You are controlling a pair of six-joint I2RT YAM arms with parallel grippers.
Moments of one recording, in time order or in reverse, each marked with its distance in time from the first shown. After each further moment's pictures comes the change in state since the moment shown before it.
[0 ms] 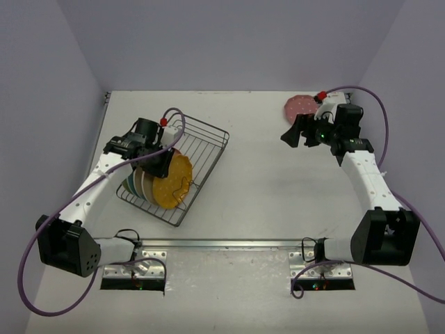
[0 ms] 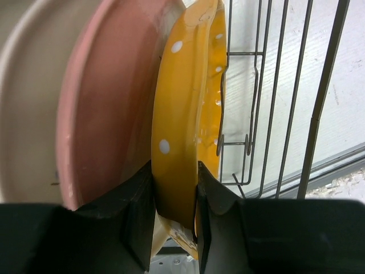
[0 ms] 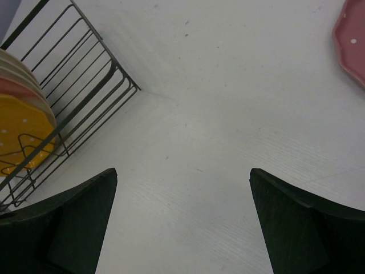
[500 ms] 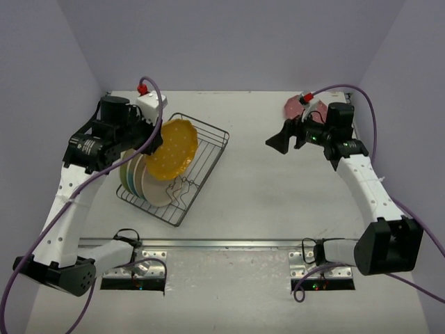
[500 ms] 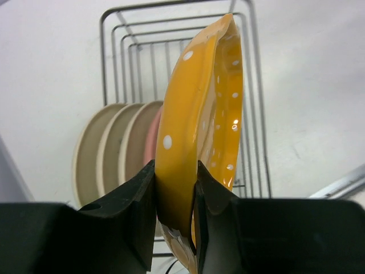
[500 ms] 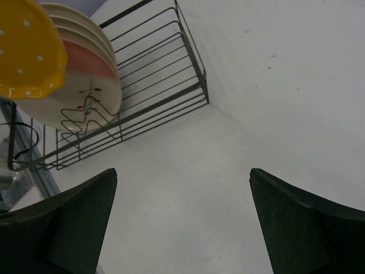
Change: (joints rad) left arm 0.003 -0.137 0.323 -0.030 0.092 0.059; right arm 0.110 -0.049 0.001 0.059 -0.205 -0.054
